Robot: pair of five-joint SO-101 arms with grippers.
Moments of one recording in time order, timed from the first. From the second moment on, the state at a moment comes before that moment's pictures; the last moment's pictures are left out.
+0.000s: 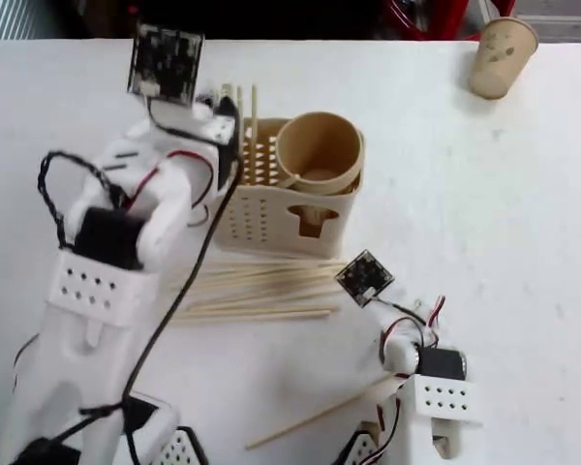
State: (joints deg) left arm 11.5 -35.2 21.0 47.7 0.0; right arm 2.0 -69.2 90.5 50.1 49.1
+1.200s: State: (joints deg) left arm -19.7 18.5 -1.3 60.6 19.7; right arm -34.2 -59.6 52.7 83.9 45.1
